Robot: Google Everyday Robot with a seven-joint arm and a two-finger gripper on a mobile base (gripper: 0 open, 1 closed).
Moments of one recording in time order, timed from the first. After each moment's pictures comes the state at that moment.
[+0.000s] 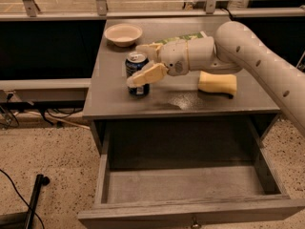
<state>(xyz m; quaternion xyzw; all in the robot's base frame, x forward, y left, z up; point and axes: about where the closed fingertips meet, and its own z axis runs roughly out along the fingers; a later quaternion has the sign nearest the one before) 0.622 0.042 0.901 -0.53 0.58 0.40 0.47</state>
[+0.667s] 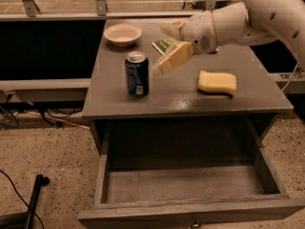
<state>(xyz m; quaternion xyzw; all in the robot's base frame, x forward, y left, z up) 0.612 -0.009 0.954 -0.57 0.60 0.33 0.45</state>
